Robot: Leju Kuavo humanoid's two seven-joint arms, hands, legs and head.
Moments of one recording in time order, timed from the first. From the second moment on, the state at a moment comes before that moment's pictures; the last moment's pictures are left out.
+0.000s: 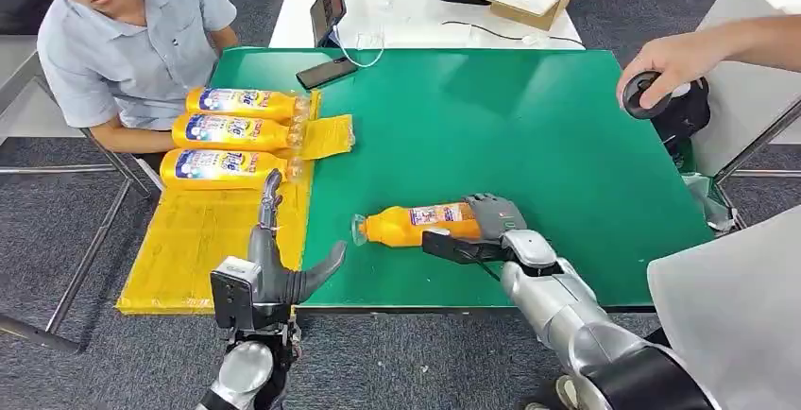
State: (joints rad) left arm -0.11 -0.15 -0.49 -1.42 -0.10 0.49 -0.52; right arm -0.68 0.01 0.31 -0.39 1.09 -0.10 -0.13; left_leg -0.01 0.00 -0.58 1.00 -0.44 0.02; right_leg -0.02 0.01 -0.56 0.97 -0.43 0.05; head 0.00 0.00
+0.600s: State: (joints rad) left arm -0.09 -0.15 -0.49 -1.41 -0.08 0.50 -0.51; right arm -0.51 0.09 0.11 -0.50 0.44 -0.36 -0.65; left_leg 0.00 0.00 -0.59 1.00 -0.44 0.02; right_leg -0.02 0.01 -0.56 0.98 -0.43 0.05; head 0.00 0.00
